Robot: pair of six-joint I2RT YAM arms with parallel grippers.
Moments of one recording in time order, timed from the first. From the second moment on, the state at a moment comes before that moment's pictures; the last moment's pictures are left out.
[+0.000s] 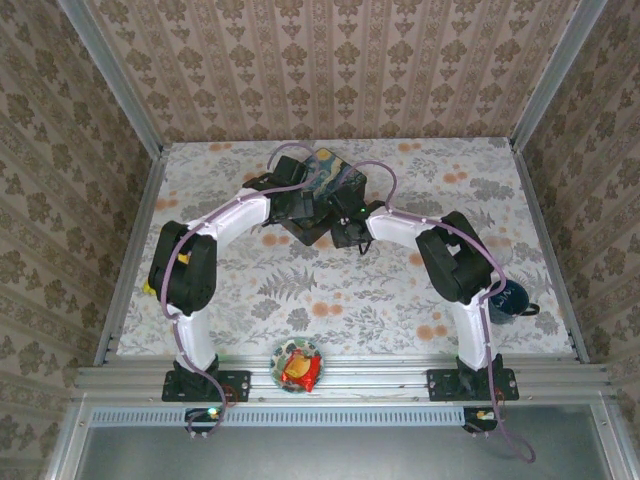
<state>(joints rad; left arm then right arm) -0.54 1.90 1.46 -0.60 -0.21 -0.54 0.58 2.09 1.43 -0.46 0.16 0.31</state>
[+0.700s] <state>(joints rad) -0.53 1.89 1.44 -0.58 -0.18 -0.54 0.57 2.05 1.35 -0.36 0.15 0.31</state>
